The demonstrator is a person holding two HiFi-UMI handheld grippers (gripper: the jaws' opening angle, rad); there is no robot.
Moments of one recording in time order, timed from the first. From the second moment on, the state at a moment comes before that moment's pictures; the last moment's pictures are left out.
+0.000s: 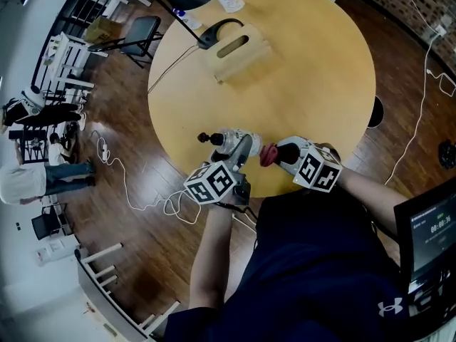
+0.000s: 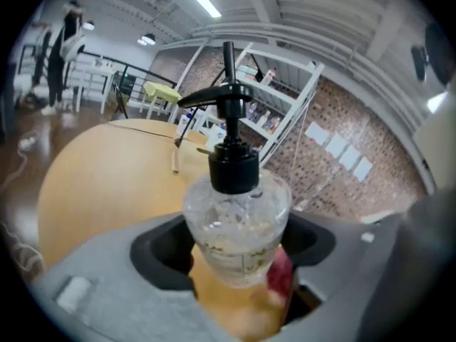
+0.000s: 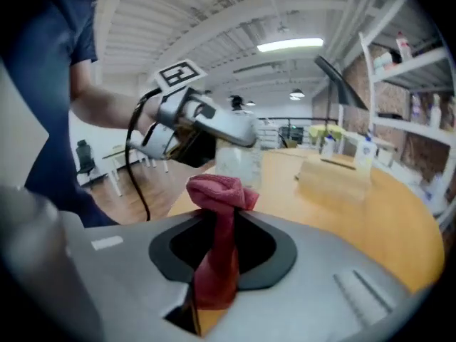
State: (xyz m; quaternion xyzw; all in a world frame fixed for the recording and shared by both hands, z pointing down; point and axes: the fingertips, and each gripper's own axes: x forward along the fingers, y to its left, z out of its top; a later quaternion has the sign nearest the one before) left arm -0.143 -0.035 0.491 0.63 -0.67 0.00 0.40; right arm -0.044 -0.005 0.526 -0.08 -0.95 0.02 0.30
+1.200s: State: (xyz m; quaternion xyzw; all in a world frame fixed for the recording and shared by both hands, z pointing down) left arm -0.135 0.015 0.590 0.62 -0.69 0.17 0.34; right arm 0.041 -0.141 0.637 0.25 -0.84 0.22 0.42
